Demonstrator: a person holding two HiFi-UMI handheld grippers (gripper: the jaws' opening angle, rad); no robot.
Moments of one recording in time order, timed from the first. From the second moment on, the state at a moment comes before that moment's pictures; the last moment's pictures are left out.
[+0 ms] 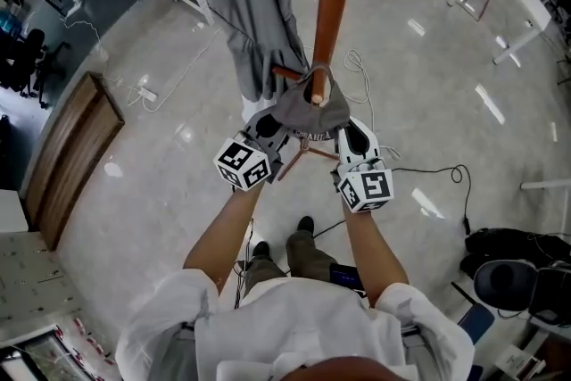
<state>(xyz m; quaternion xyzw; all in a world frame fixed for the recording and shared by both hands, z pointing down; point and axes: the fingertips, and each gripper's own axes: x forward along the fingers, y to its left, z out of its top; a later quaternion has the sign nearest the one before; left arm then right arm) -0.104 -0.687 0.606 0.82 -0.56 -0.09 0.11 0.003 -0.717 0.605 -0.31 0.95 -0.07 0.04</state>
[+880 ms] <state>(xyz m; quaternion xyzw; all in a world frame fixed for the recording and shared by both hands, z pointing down) -0.170 -0.505 0.583 0.81 -0.57 -0.11 0.12 0.055 -0.562 0.578 -0.39 0.92 -0.03 -0.01</state>
